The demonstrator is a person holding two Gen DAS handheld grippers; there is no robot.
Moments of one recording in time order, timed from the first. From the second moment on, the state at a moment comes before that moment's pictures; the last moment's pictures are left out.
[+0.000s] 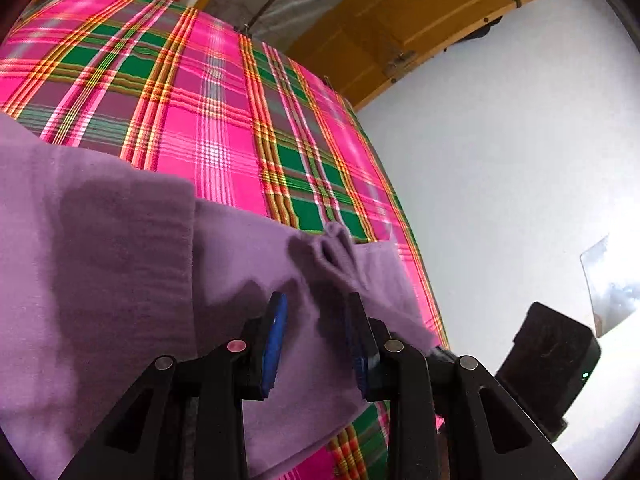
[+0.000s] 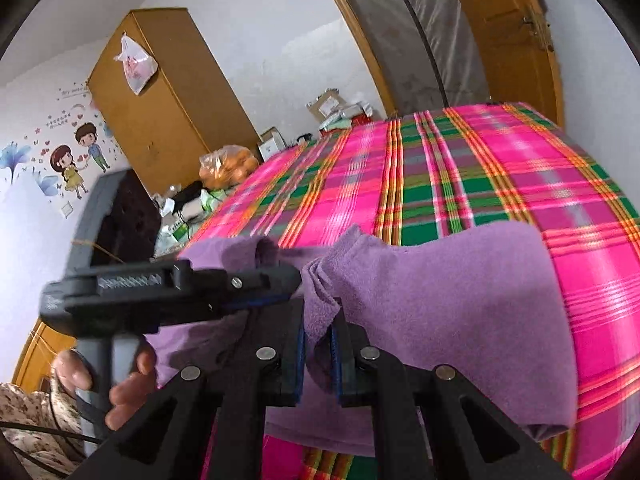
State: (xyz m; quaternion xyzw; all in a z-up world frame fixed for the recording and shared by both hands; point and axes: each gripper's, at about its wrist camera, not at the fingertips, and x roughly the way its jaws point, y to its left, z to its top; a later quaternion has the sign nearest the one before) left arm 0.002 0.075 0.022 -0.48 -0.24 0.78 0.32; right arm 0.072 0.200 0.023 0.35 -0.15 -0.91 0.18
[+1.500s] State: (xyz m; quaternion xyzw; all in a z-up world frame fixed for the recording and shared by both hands) left arm 0.001 0.111 0.024 -0.48 -0.18 0.79 0.33; right arm 0.102 0.273 0.016 0.35 -0.18 -0.92 0.06
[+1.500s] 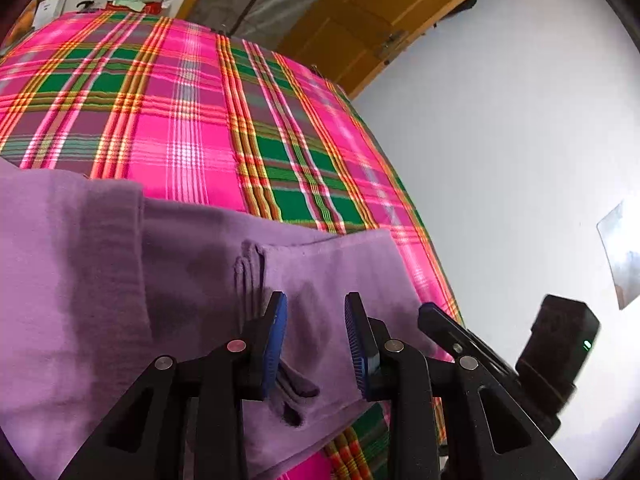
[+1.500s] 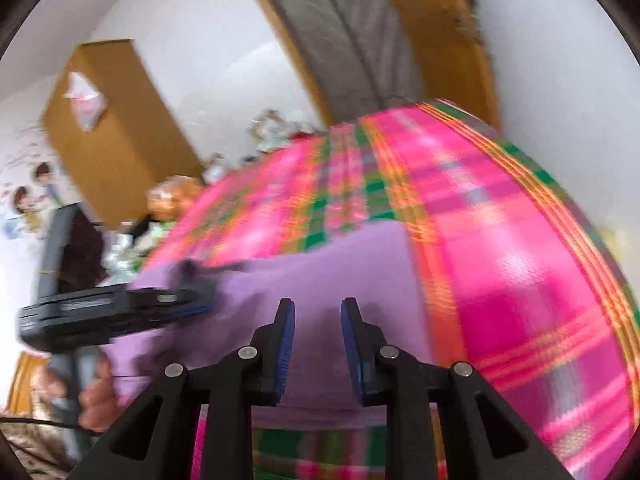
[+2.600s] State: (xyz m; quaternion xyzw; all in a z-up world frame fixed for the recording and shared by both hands) left arm -0.012 0.127 0.029 -0.49 -0.13 0.80 0.32; right arm 0.027 0.291 0.021 0.40 -0.09 -0.91 0.03
